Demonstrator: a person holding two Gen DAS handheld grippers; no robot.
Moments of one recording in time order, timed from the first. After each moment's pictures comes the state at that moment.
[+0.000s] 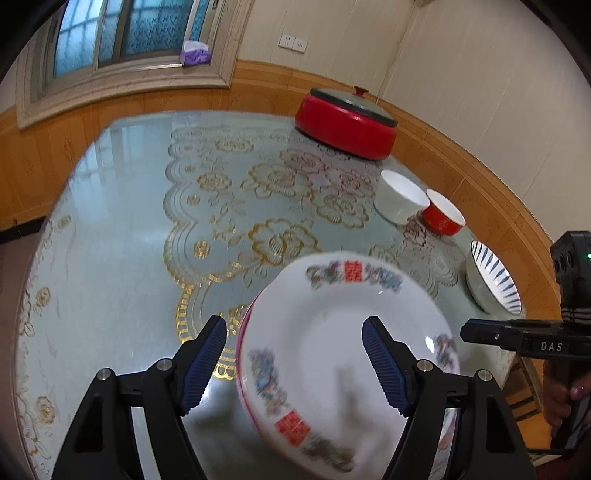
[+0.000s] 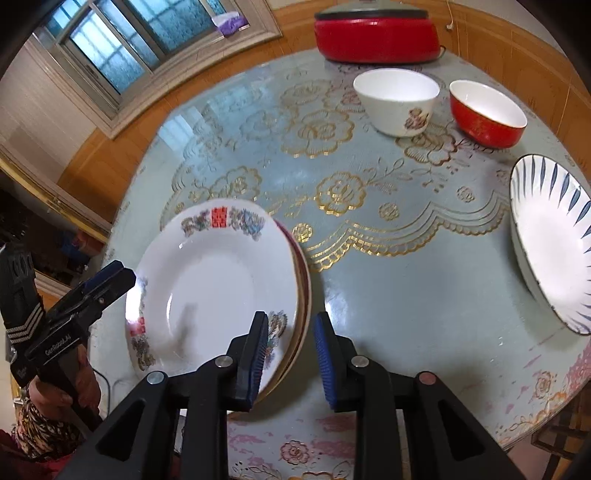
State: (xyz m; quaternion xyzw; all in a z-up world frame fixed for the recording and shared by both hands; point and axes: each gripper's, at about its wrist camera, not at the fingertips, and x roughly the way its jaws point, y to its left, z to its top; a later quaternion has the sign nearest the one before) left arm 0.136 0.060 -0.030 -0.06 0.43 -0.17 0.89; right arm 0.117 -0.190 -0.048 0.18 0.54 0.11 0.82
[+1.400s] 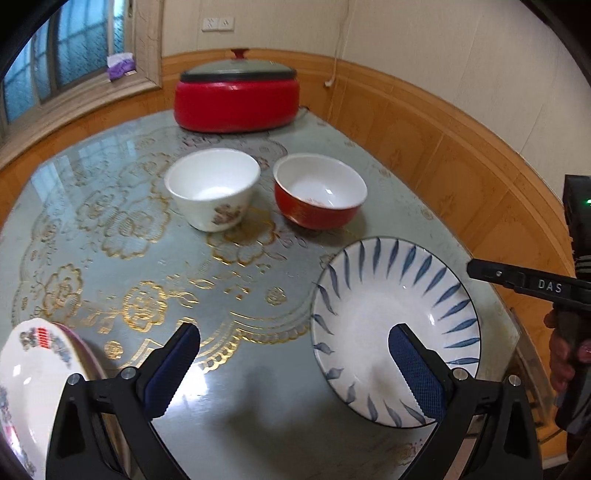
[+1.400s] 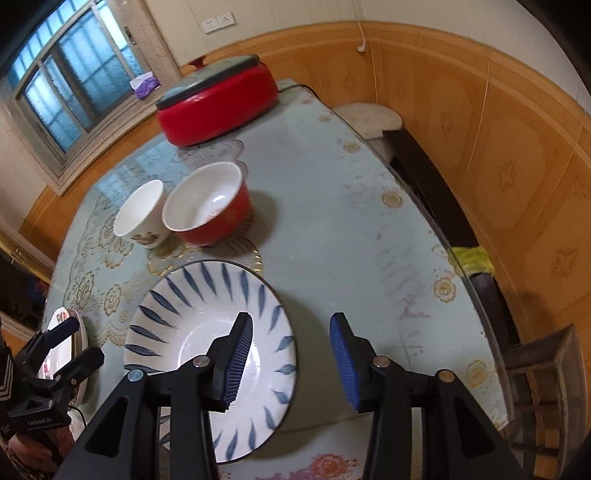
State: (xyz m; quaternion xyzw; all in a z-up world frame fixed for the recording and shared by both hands) left arm 0.171 -0.277 -0.035 0.02 0.47 -0.18 0.86; right arm 0.139 -0.526 -0.051 0.18 0.51 0.01 0.84
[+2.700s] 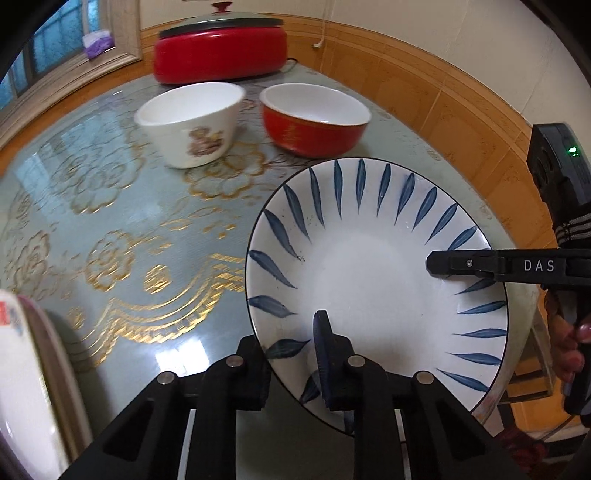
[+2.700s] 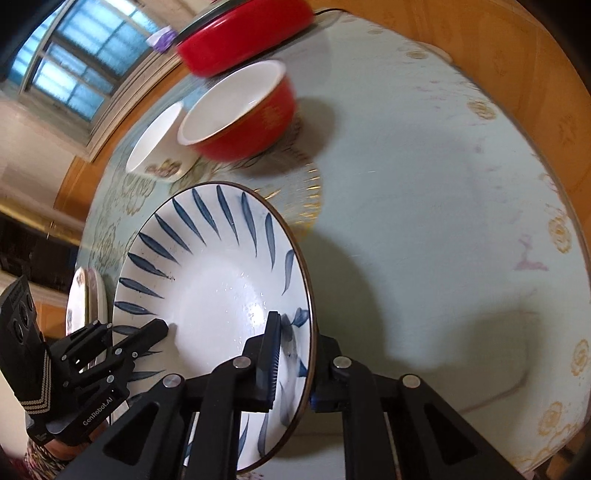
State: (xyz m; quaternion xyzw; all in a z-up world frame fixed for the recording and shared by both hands) left arm 0.169 -0.278 -0.092 0.05 0.53 -0.19 0.83; right arm 0.163 -0.477 -0.114 0.22 0.58 0.12 0.77
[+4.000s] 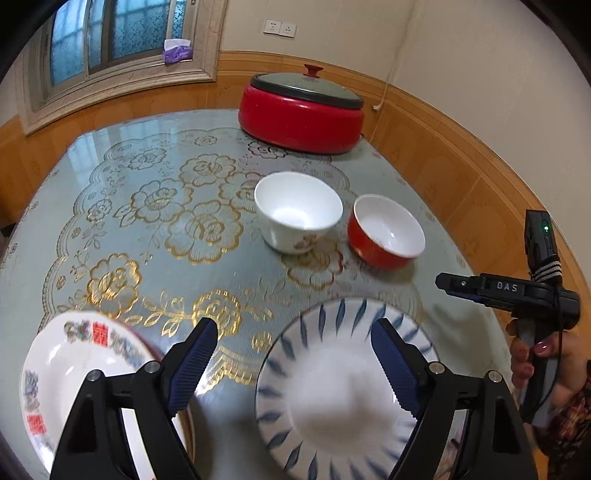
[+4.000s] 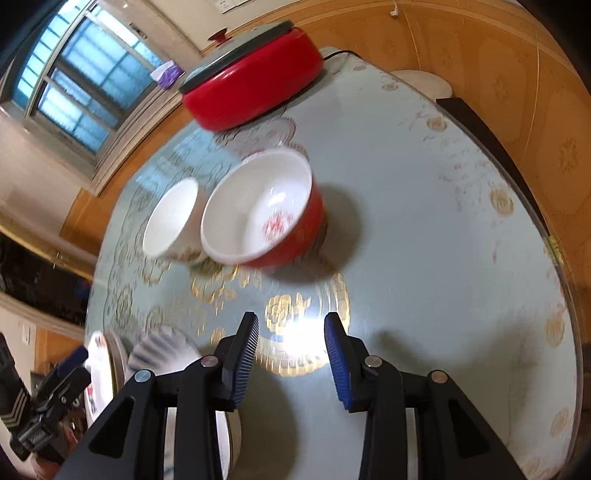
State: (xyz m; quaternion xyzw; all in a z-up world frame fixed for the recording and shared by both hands) left arm 0.201 -0.208 -0.002 -0.05 0.47 -0.10 0.88; right arm 0.231 -0.491 -0.072 0.24 0.53 0.10 0.81
